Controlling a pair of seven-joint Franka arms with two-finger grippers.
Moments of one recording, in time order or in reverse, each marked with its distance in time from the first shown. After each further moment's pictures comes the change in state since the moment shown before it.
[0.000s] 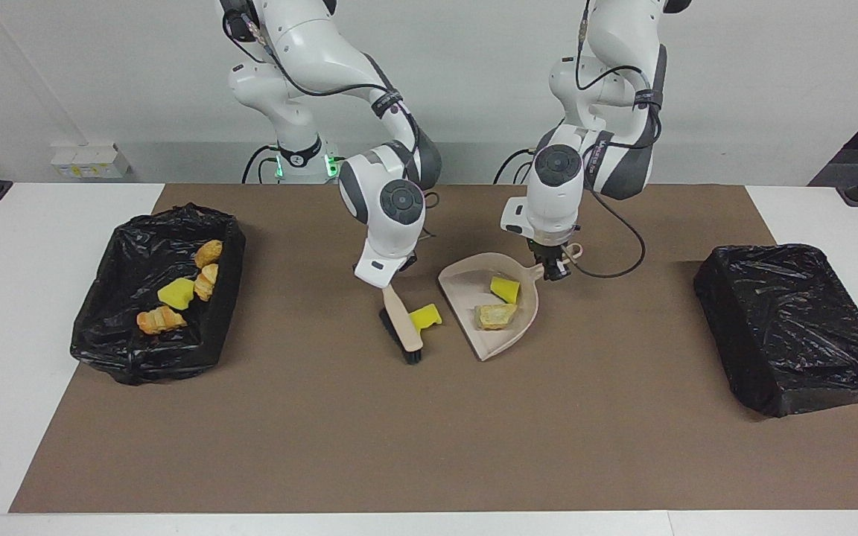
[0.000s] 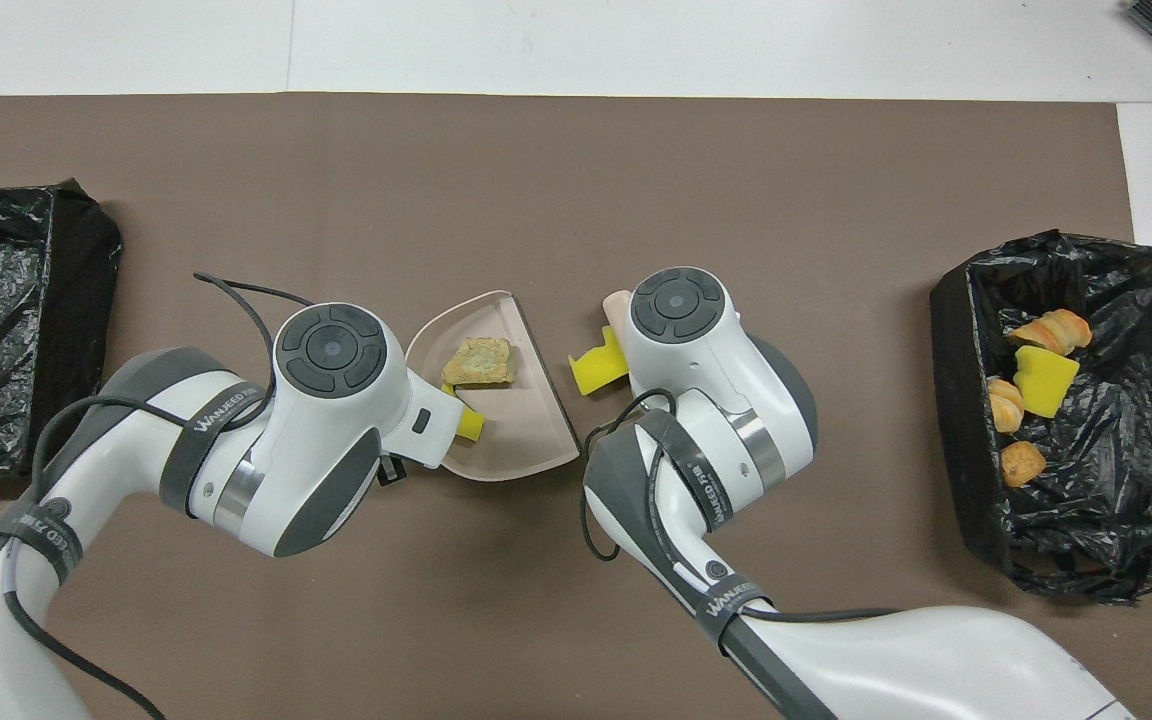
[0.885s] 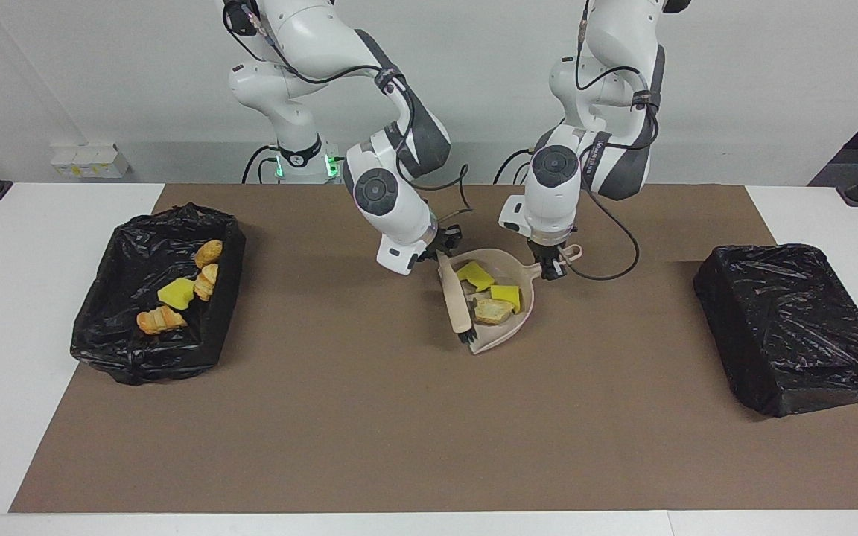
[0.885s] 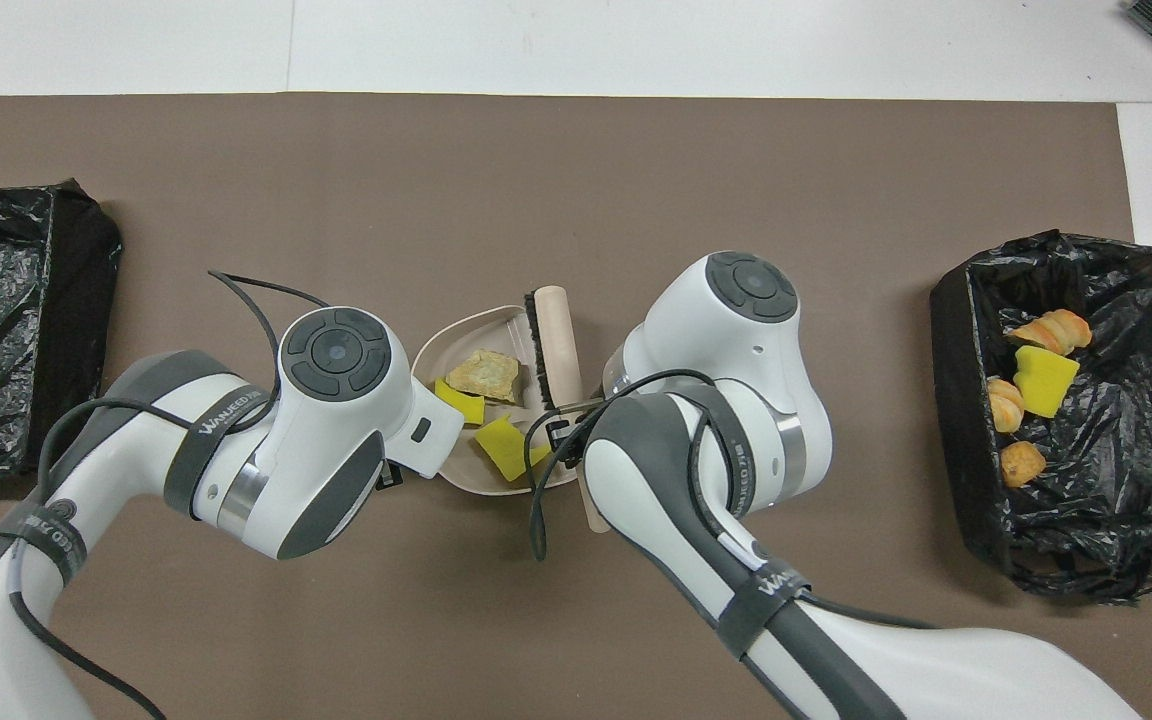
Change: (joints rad) left arm -0.004 0.000 0.002 -0.005 0.000 0.002 0.112; right arm -0.034 -0.060 0.013 -0.002 0.462 0.060 -0.078
